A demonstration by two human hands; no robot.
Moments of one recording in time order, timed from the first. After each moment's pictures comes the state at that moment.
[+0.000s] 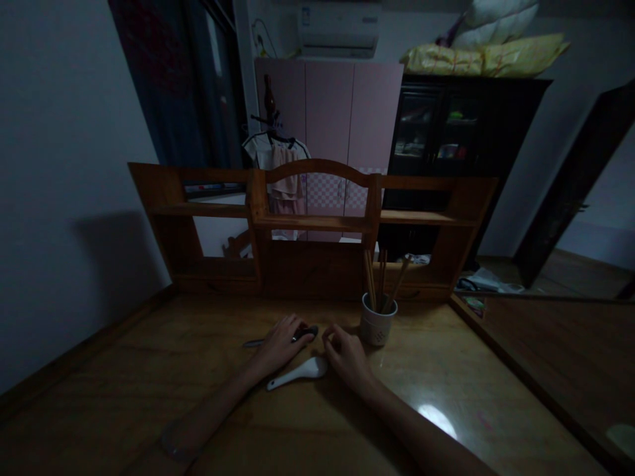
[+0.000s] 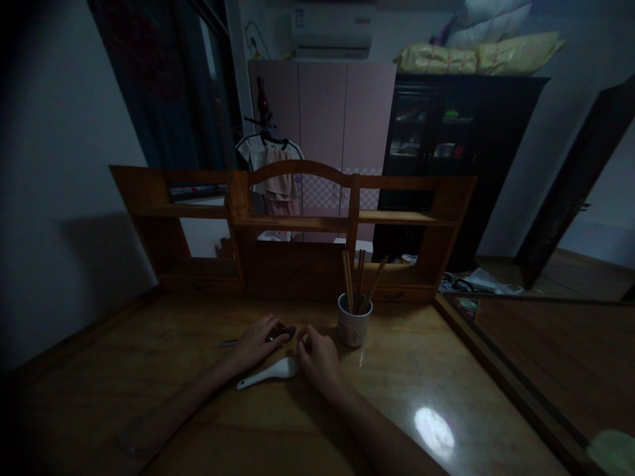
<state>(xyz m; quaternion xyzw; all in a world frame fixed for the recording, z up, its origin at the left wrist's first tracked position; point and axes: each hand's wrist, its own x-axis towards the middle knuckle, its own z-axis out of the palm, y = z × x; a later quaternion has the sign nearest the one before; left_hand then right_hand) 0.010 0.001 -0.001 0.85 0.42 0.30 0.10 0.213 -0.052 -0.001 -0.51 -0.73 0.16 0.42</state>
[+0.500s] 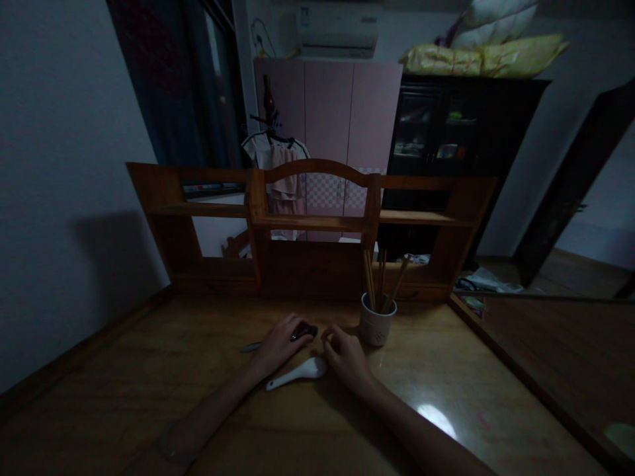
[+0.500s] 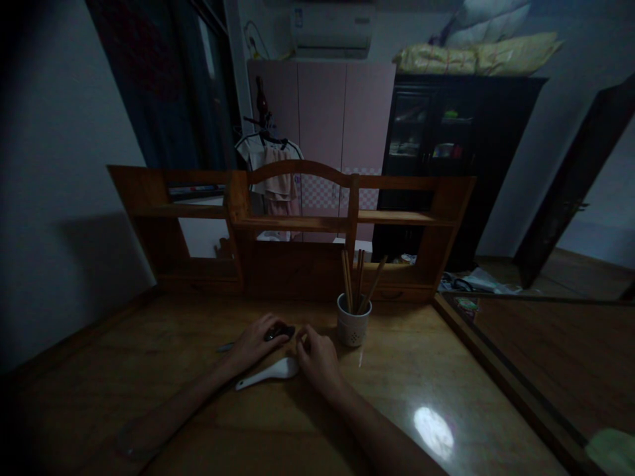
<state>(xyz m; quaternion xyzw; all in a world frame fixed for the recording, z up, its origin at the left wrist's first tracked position) 0.013 0.002 0.002 0.84 0.42 0.32 0.12 0.212 -0.051 0.000 -0.52 -0.73 0.16 0.42</state>
